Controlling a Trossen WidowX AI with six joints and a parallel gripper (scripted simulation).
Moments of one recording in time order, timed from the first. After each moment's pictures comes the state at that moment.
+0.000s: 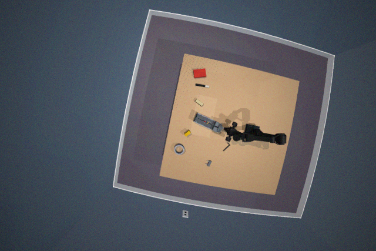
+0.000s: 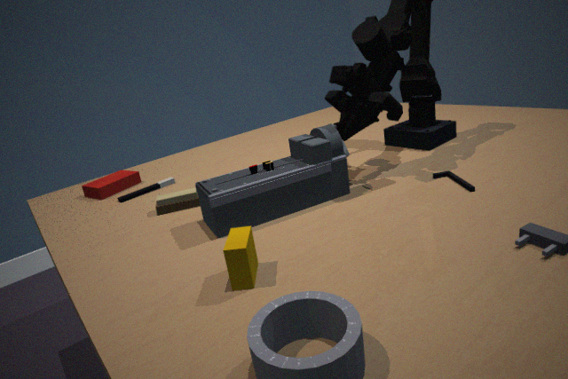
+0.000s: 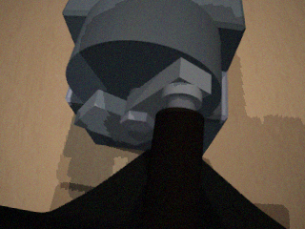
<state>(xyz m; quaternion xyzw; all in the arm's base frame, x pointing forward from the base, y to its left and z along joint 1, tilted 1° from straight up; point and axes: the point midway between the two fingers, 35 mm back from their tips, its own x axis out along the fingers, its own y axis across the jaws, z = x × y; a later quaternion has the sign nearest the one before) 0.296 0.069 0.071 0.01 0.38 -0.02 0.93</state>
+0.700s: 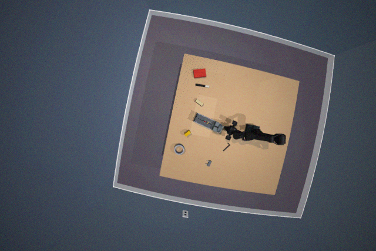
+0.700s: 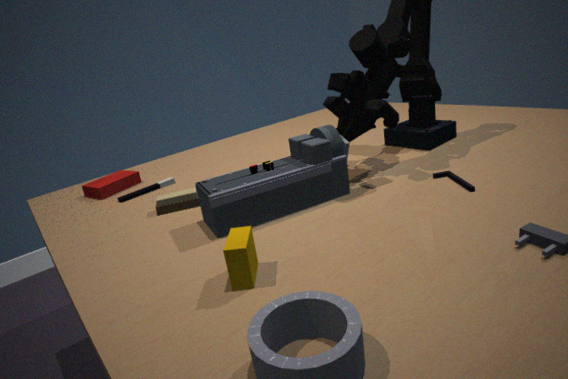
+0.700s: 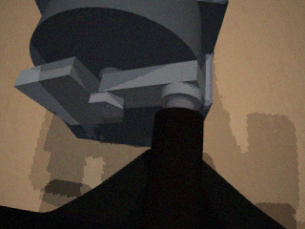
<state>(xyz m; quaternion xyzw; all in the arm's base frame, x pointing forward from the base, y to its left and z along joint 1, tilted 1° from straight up) 0.296 0.058 0.058 0.01 0.37 -0.03 0.93</state>
